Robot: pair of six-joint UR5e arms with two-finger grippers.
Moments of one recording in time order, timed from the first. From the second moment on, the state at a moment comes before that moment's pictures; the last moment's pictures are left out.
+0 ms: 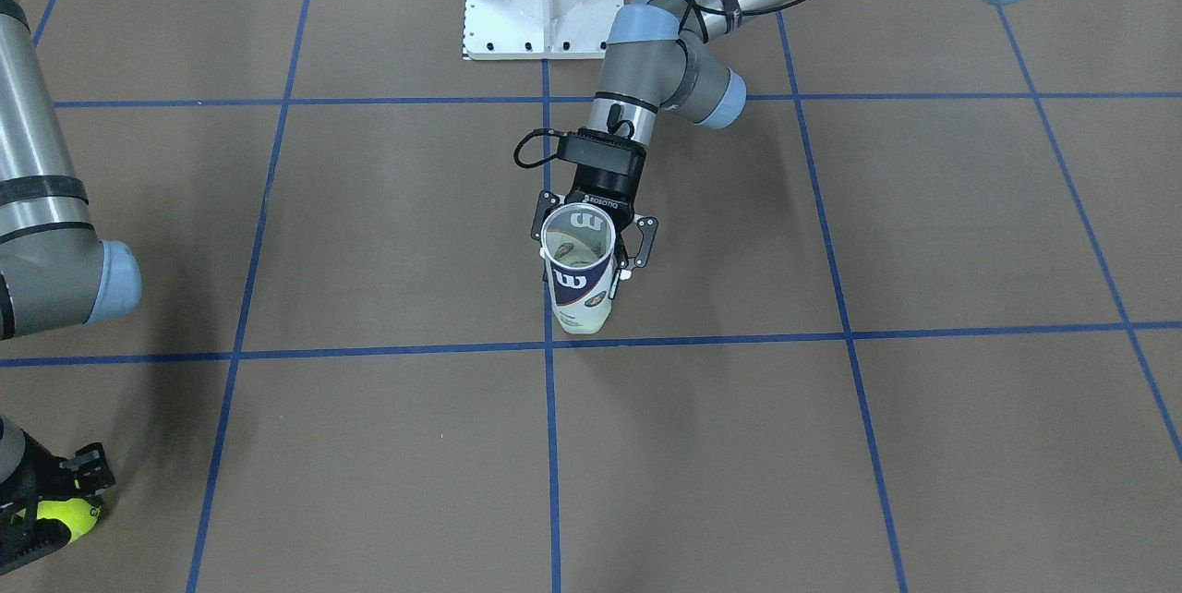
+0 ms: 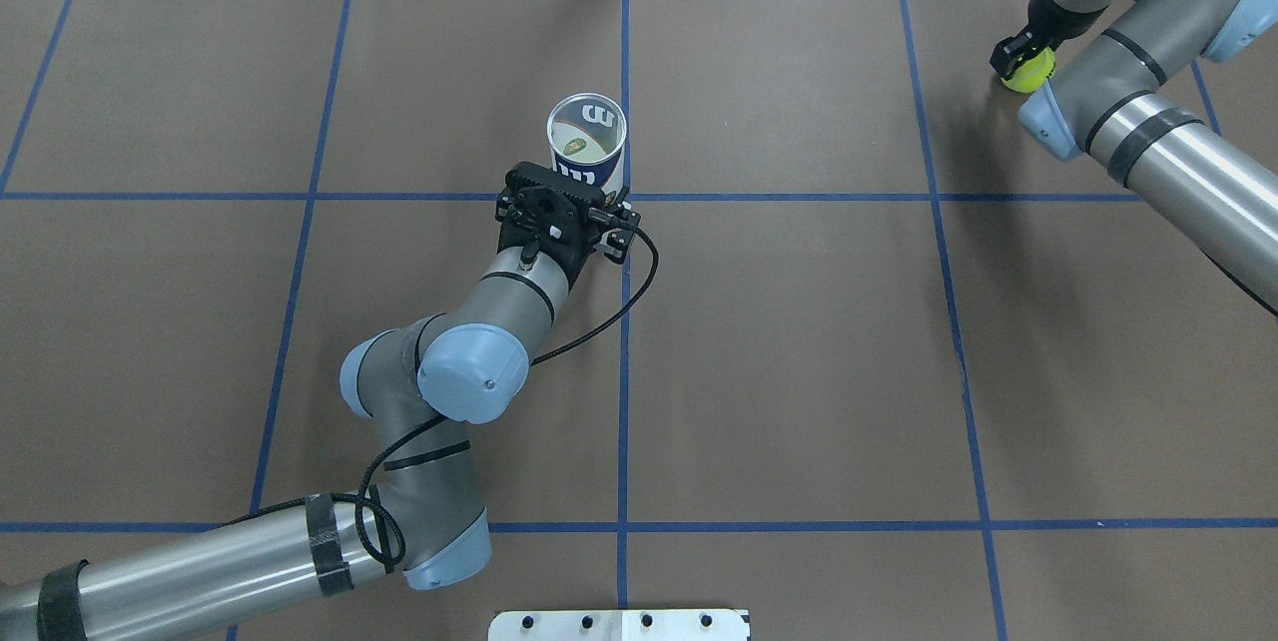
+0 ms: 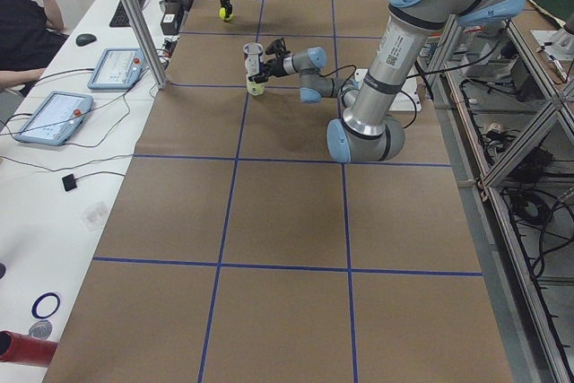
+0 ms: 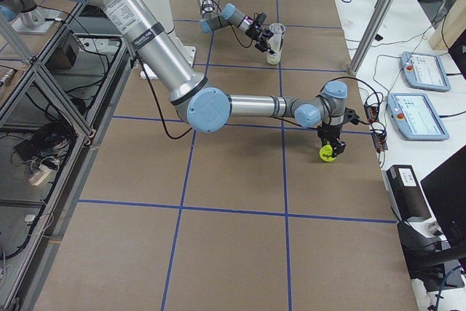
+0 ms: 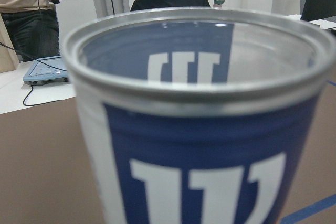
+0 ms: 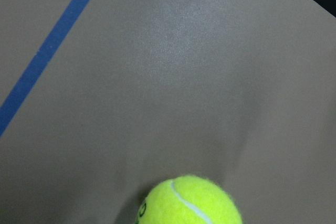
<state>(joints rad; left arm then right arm) -0.36 -2.26 -1.33 -2.52 -0.92 -0.77 1.11 -0.87 0.84 -1.08 1.97 0.14</state>
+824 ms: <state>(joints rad) -0.36 -2.26 -1.33 -2.52 -0.92 -0.77 1.18 -0.82 1.00 -1.12 2.20 0.33</state>
